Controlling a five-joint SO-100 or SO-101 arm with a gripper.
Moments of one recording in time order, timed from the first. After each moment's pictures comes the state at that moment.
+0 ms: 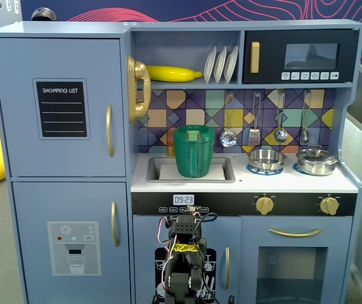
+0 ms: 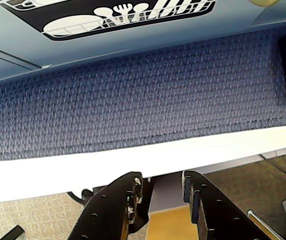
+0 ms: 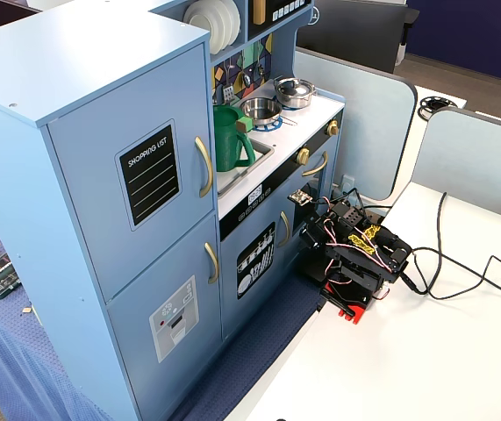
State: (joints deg) arm 3.9 182.2 171.4 77.3 -88.6
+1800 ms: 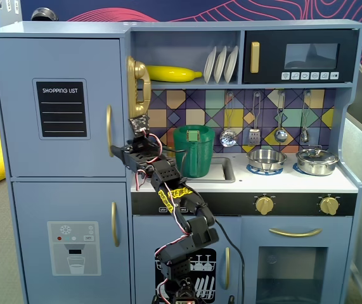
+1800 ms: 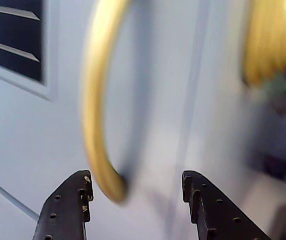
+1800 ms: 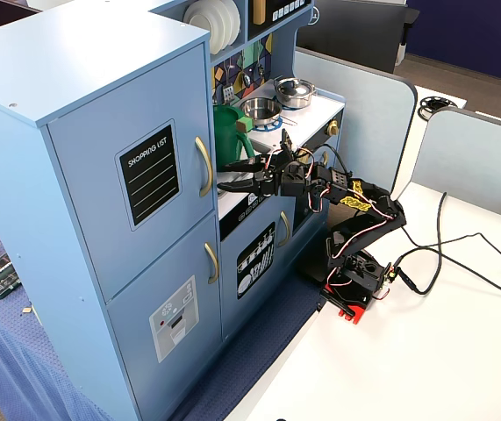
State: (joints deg) arm -34.6 137.5 112.9 19.2 -100.9
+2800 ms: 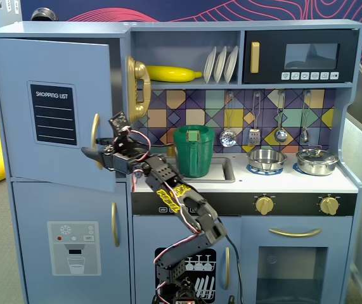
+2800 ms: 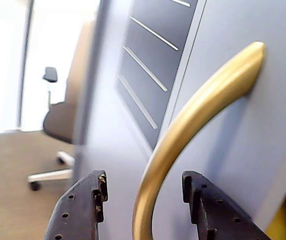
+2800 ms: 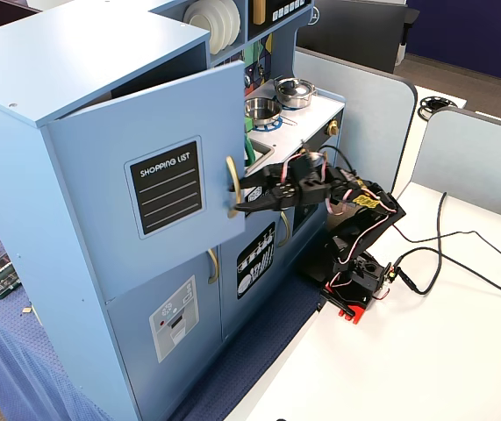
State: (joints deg) arm -55.9 141.6 104.9 30.0 -108.0
